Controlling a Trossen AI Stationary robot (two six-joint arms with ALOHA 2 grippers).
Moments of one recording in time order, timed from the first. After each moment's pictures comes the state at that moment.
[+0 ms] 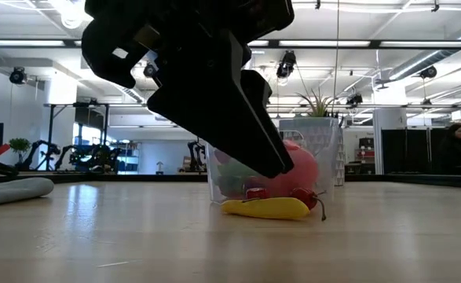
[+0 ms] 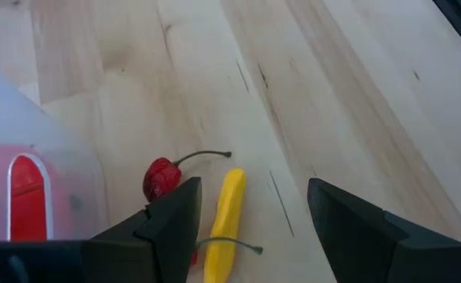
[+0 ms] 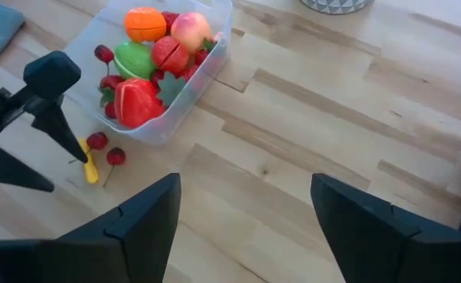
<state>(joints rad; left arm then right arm) -0.39 2.01 1.33 -0.15 -0.06 -0.04 0.89 1.58 1.44 -1.57 0.62 2.01</state>
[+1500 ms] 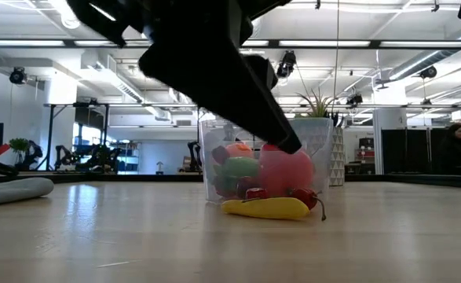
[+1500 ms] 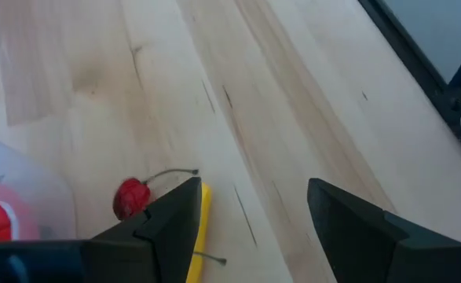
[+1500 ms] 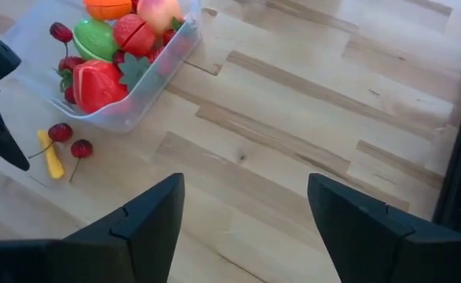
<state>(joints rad) -0.40 1.99 1.35 -0.15 0.01 -0.05 0.90 1.58 1.38 -1.57 0.56 2.07</state>
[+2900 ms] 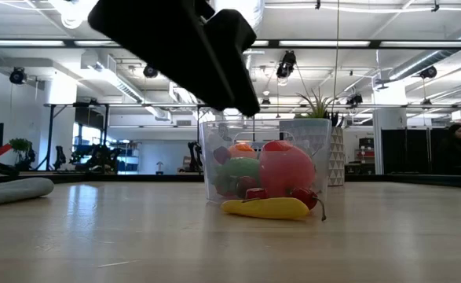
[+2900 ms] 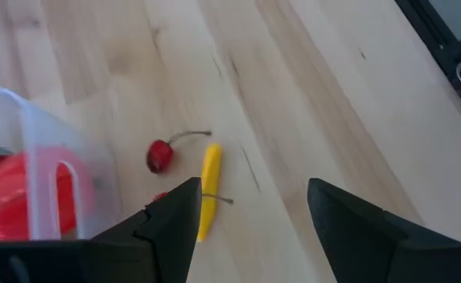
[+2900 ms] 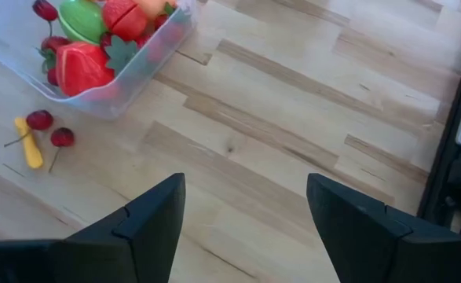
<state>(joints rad) -0.47 1.94 1.46 -0.45 -0.15 -0.02 0.90 1.58 1.36 -1.57 0.52 2.04</state>
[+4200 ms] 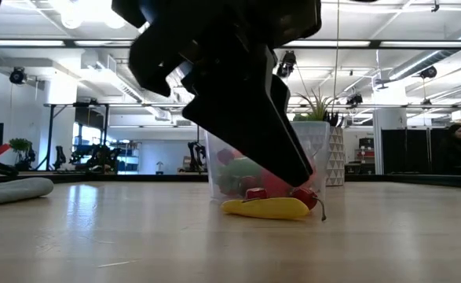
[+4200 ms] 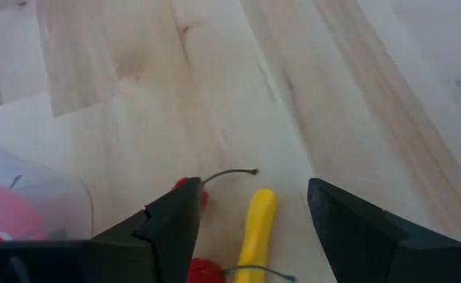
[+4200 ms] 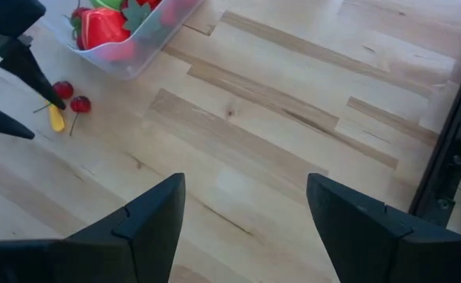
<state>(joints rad) -0.36 2.09 1.46 -0.25 -0.06 -0.01 1.12 1.51 1.28 -1.57 0.53 2.28</state>
